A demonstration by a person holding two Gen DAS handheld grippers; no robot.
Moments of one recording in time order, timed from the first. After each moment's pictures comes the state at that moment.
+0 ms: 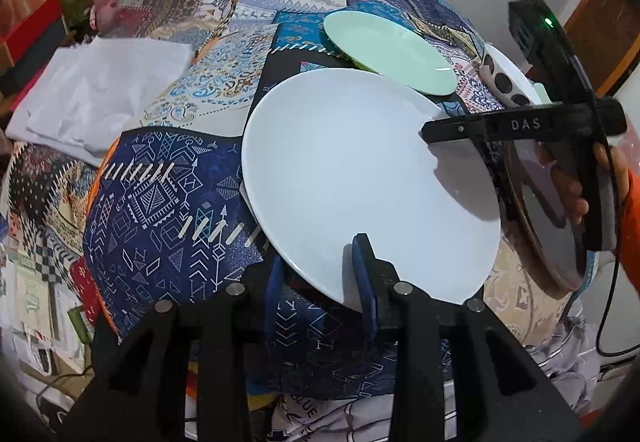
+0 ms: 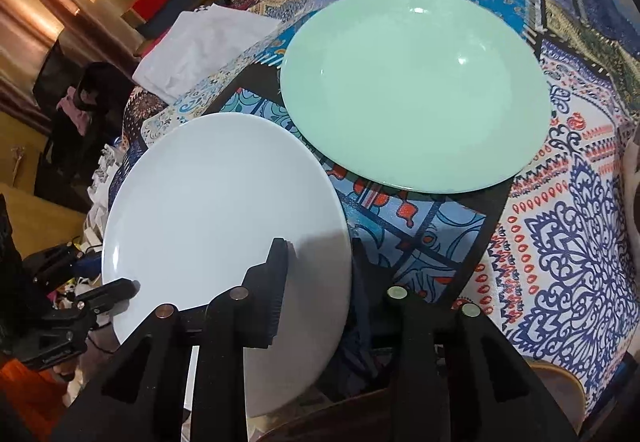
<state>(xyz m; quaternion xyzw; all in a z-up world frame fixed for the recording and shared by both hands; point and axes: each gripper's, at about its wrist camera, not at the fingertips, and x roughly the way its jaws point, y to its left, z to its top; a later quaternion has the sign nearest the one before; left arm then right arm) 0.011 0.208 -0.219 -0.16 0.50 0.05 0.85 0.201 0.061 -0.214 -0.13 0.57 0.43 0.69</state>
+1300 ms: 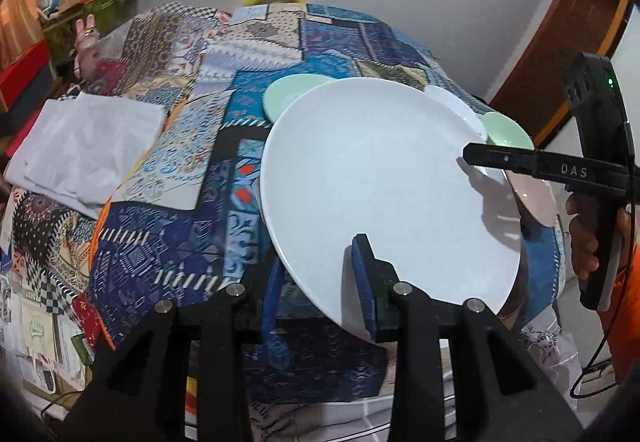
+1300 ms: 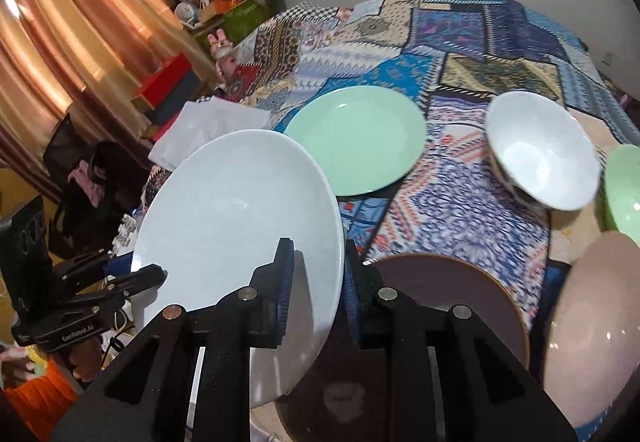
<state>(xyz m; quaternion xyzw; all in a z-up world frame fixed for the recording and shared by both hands) 0.017 0.162 -0.141 -0.14 0.44 0.02 0.89 0.170 -0.040 -0.126 -0.03 0.48 0.40 0.78</state>
